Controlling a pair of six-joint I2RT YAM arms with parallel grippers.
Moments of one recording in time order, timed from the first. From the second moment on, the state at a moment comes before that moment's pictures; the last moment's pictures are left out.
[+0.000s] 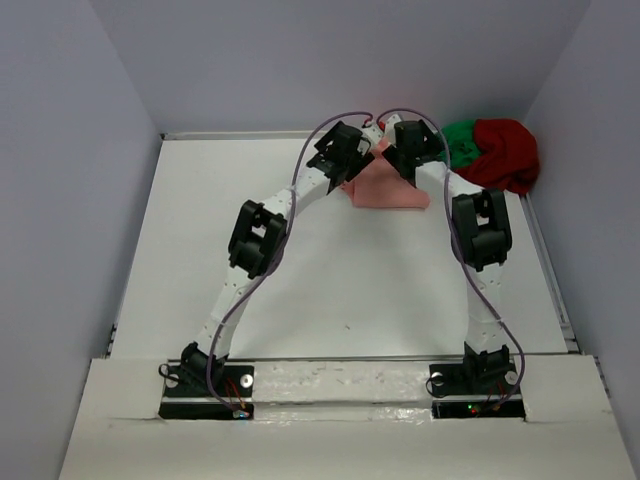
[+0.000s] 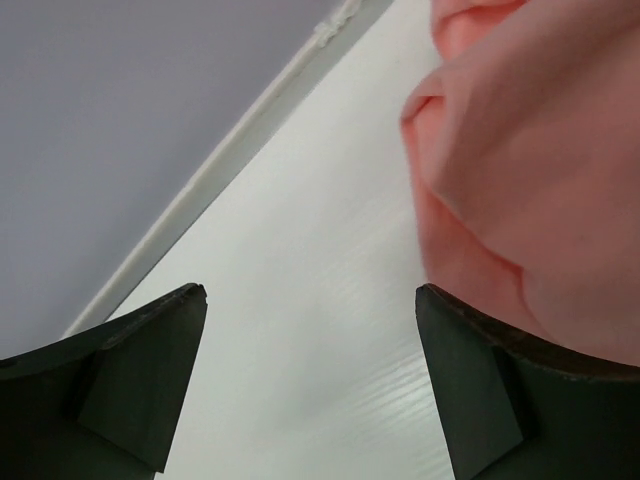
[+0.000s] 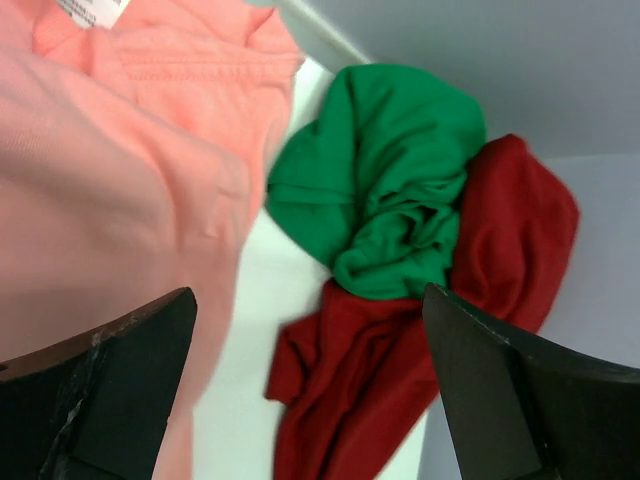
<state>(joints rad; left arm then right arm) -0.60 2.54 2.27 -0.22 -0.31 0.48 0.26 2.30 1.82 -0.08 0.58 -0.64</state>
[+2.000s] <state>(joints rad) -0.17 1.57 1.30 -0.52 -0.15 0.29 0.22 2.28 1.87 -0.60 -0.29 -0.33</state>
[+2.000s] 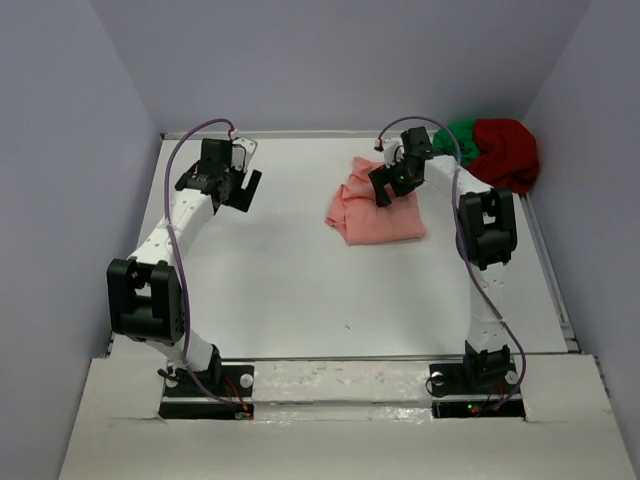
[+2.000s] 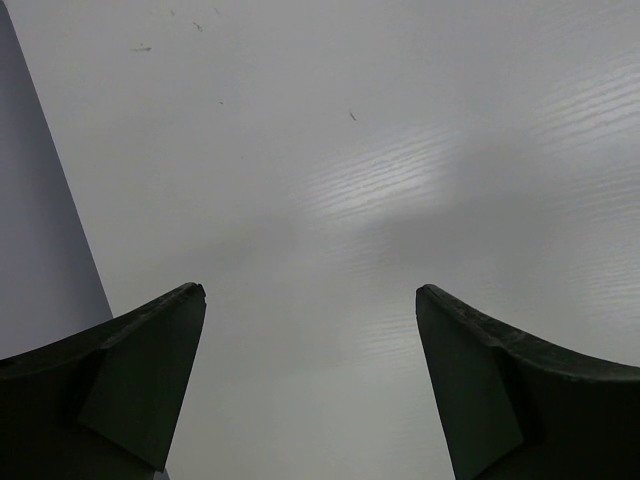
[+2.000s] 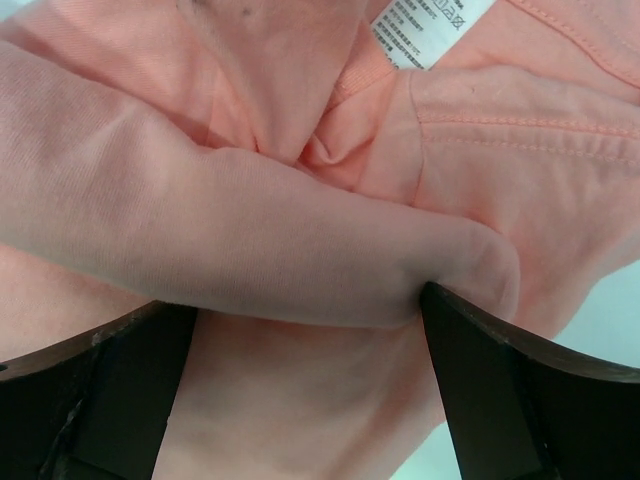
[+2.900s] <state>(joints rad) -0.16 1.48 1.28 -0.53 0.05 0.29 0.24 1.91 1.81 -0.81 -0.16 -0.38</state>
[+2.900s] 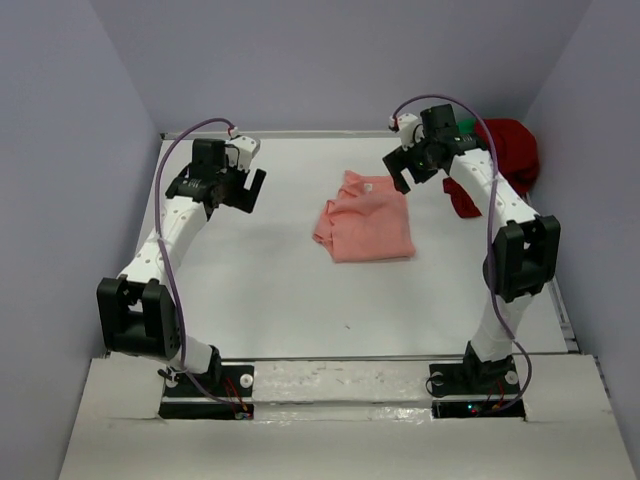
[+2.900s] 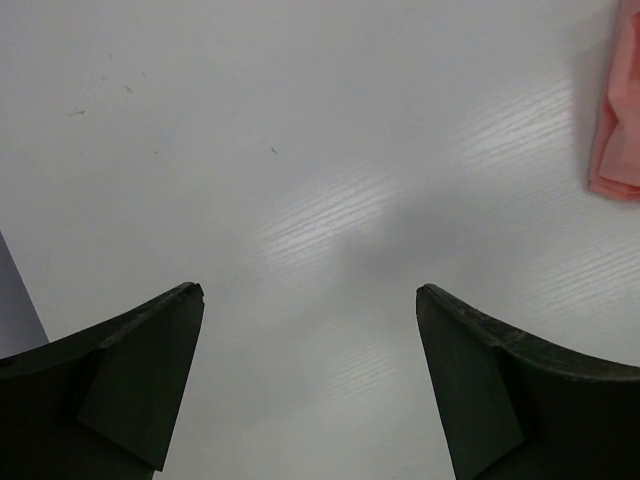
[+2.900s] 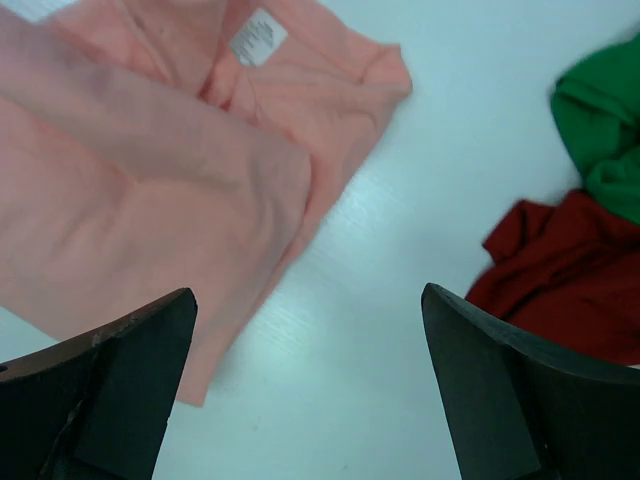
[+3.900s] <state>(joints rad) -0.26 1.76 1.30 -0.52 0.54 0.22 0.23 1.74 1.38 -0.87 -0.24 -0.44</state>
